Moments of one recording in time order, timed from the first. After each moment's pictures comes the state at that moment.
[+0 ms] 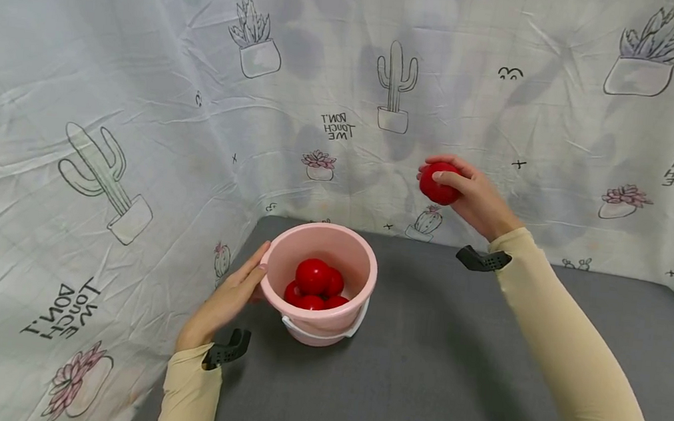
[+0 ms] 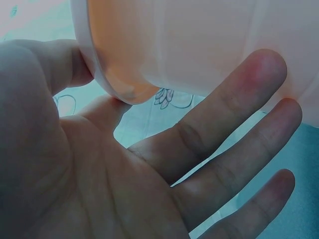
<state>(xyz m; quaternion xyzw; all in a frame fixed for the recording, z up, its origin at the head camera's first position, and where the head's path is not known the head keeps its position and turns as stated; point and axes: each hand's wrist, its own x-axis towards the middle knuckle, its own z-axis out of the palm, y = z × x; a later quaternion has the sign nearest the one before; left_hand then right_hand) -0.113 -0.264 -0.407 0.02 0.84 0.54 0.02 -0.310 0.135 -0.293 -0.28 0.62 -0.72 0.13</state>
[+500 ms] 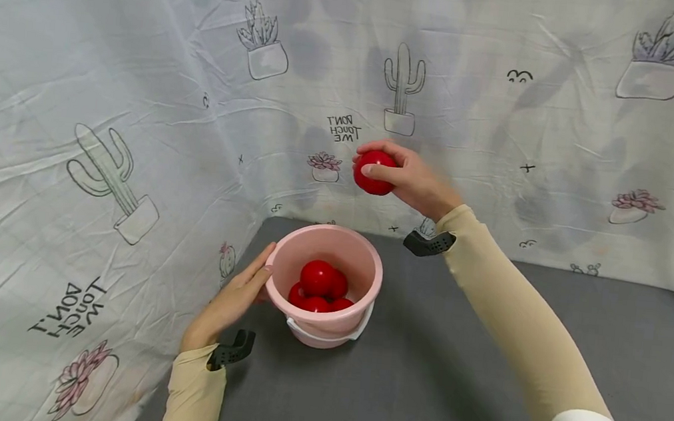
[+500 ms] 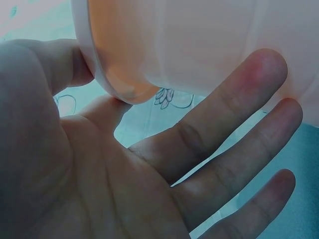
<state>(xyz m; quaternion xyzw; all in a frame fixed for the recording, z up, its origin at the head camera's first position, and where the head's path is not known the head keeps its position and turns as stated) -0.115 -0.265 -0.407 0.01 0.84 0.54 0.03 -0.301 0.035 -0.264 -0.37 0.64 -0.66 0.17</state>
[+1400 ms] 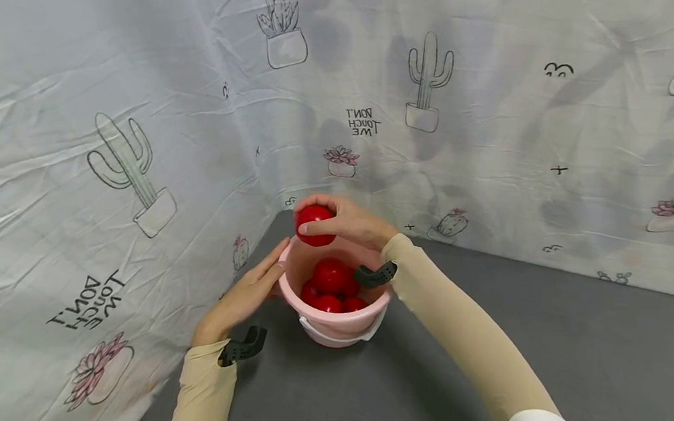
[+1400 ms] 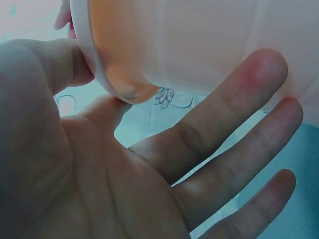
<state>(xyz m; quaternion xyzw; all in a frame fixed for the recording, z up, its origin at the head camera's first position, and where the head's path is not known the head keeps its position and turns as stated) -0.113 -0.268 -0.402 0.00 0.84 0.55 0.05 -0.280 -0.071 -0.335 -0.43 0.67 -0.53 0.28</state>
